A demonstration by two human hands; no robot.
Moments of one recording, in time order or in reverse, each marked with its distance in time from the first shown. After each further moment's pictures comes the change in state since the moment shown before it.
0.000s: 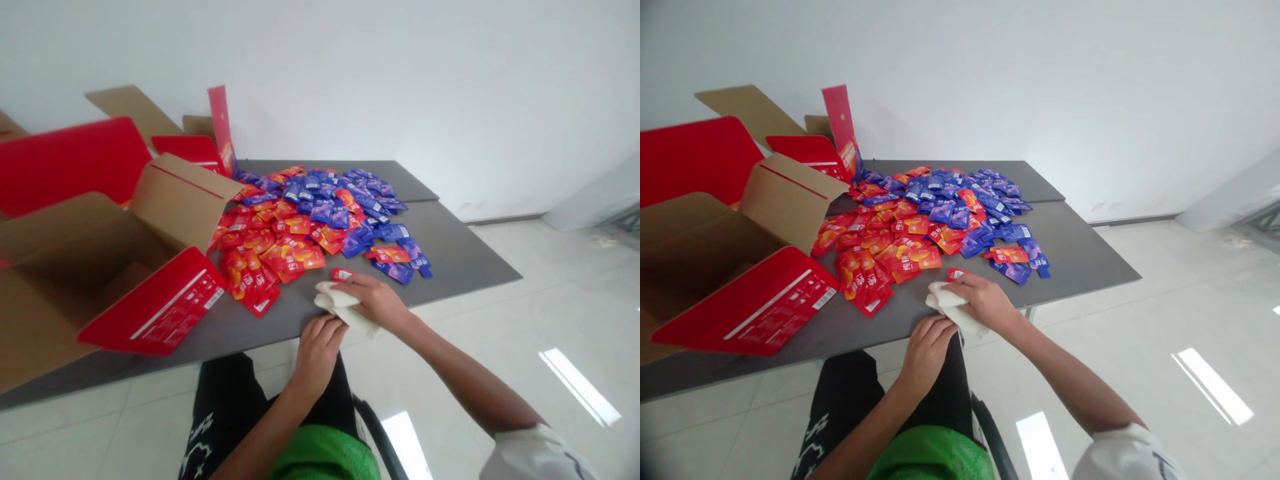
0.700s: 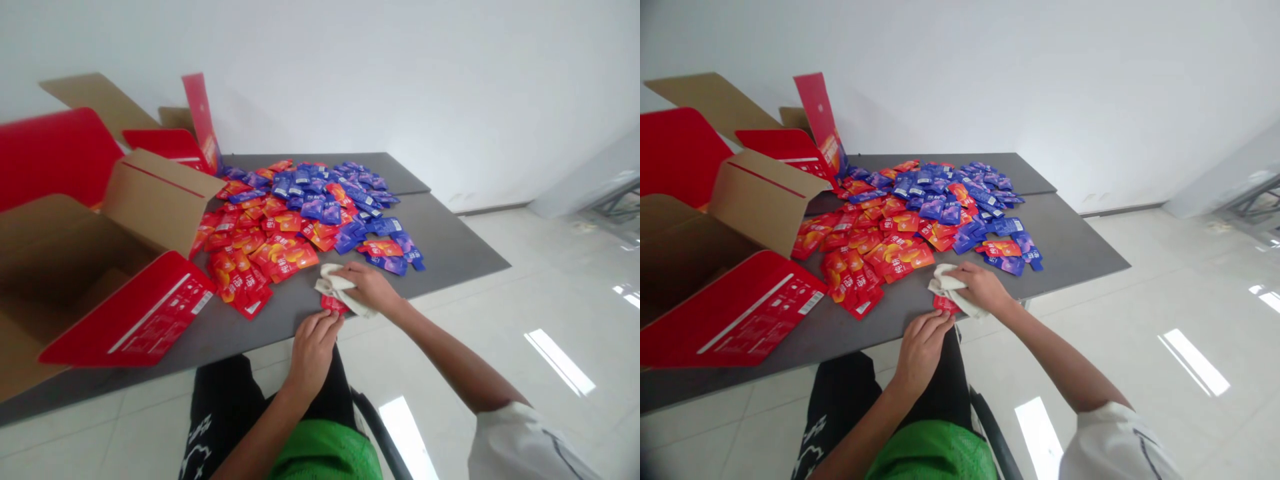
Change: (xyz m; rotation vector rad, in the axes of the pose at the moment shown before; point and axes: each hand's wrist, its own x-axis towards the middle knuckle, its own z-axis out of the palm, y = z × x) left_hand 0.002 0.001 -0.002 -0.052 -0.012 -0.037; right_hand 0.009 0.027 0.009 -0.016 -0.021 0.132
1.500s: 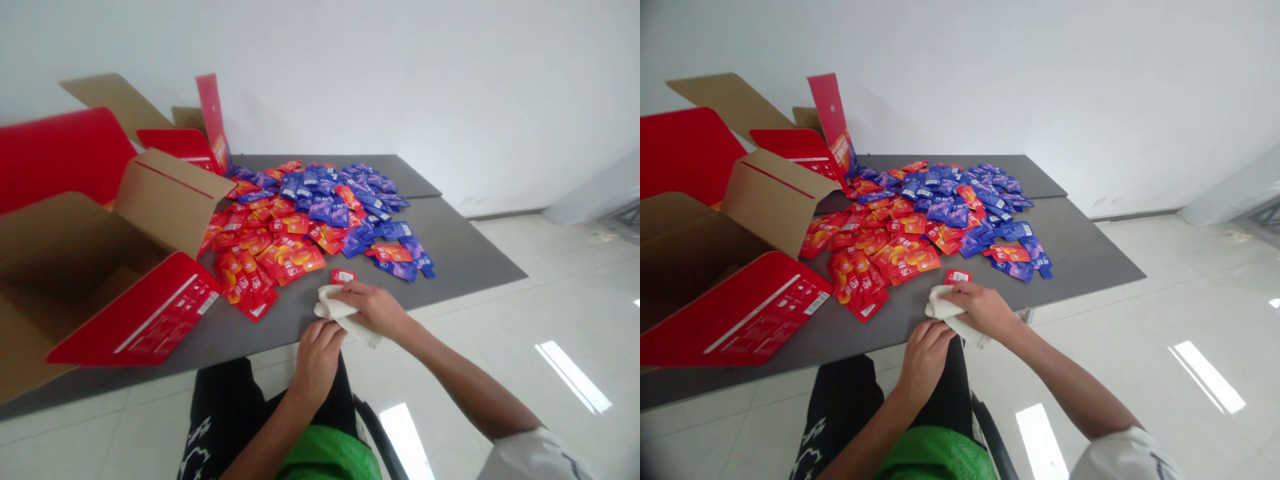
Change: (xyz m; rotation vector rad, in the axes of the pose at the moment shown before) left_hand 0.001 0.003 0.000 -0.009 0.001 -0.052; right_hand -0.011 -0.022 -0.005 0.035 -0.037 -0.100
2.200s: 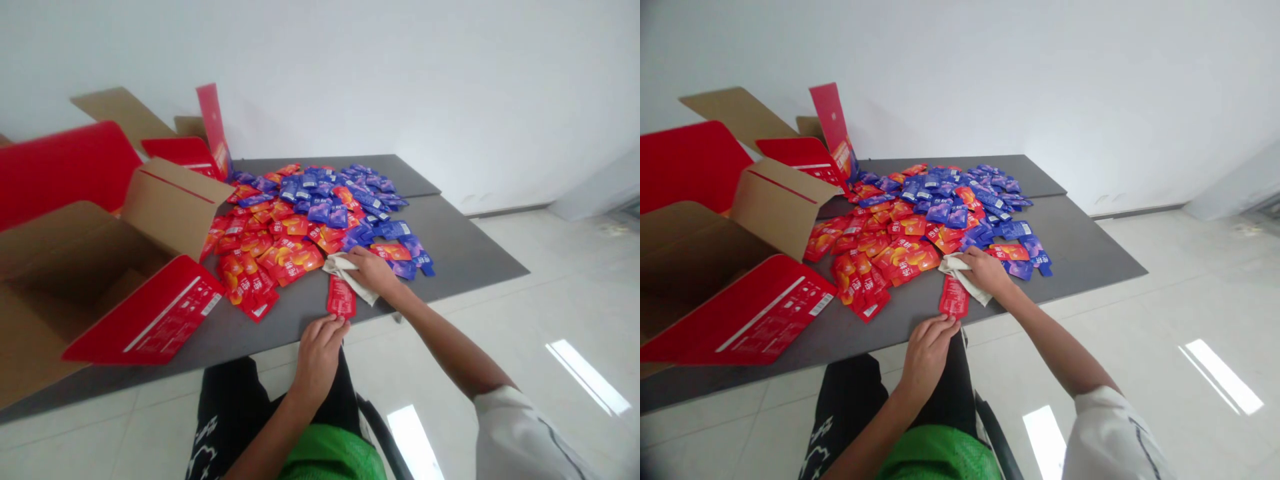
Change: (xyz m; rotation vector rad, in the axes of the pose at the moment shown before) left_hand 0.000 -0.001 0.001 -0.021 0.021 0.010; right_hand 0.041 0.033 -0.011 -0.153 0.075 0.150
